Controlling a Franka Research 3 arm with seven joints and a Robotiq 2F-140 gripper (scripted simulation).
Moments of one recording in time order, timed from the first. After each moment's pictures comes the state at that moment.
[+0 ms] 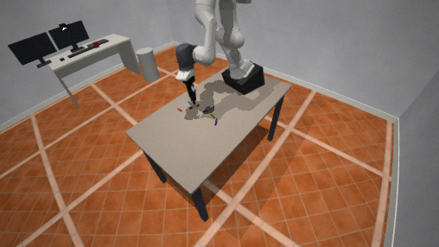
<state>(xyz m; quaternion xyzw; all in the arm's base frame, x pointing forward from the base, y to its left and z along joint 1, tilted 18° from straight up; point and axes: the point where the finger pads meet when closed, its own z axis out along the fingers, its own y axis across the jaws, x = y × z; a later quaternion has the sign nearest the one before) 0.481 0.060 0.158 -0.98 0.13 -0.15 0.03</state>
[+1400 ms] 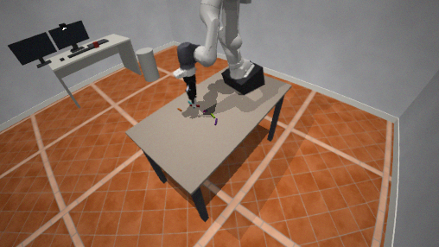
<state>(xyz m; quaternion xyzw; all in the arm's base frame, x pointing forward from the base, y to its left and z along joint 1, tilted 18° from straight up) 0.474 0.055 0.158 -0.87 0.47 -0.14 0.09</state>
